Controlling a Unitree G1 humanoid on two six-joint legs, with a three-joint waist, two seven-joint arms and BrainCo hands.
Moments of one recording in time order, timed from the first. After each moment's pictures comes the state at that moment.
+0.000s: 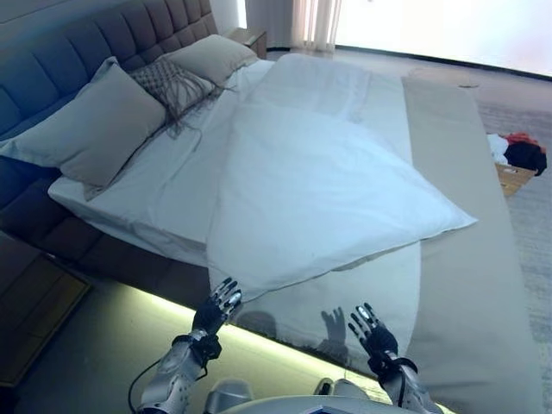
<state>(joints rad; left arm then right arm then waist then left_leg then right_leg) 0.18 0.27 -0.21 0.38 -0.65 -0.05 -0.21 0.18 -0.25 0.17 0.68 0.88 -0.13 0.17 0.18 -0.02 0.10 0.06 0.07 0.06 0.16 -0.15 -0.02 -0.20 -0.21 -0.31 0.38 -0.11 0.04</state>
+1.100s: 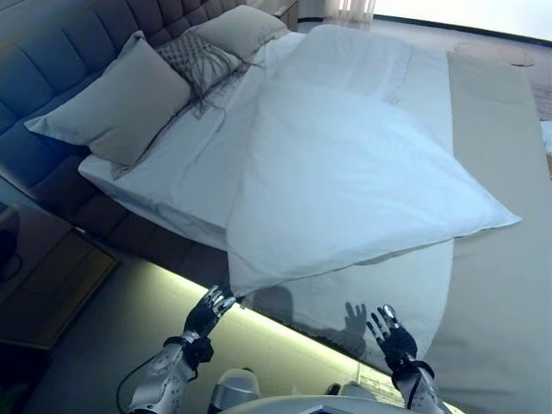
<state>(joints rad) 0.19 0.31 -0.21 0.39 -0.62 -0.06 -0.22 0.15 -0.22 0.04 0.72 1.00 -0.15 0.21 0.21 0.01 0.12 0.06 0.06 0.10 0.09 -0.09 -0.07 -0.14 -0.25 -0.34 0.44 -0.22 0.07</state>
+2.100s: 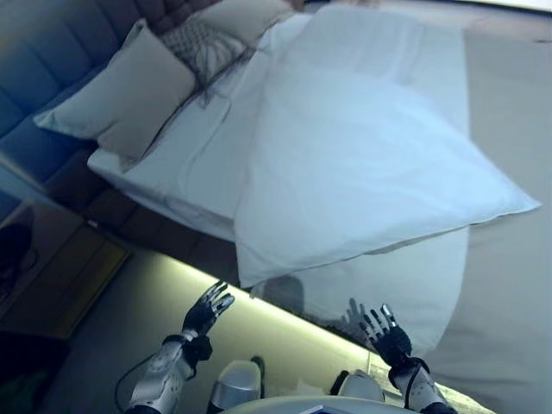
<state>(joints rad) 0.02 0.37 -0.28 0.43 -0.69 -0.07 -0.19 -0.10 -0.30 0.02 1.00 1.16 -0.06 0.32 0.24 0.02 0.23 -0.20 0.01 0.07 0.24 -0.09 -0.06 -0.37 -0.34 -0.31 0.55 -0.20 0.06</state>
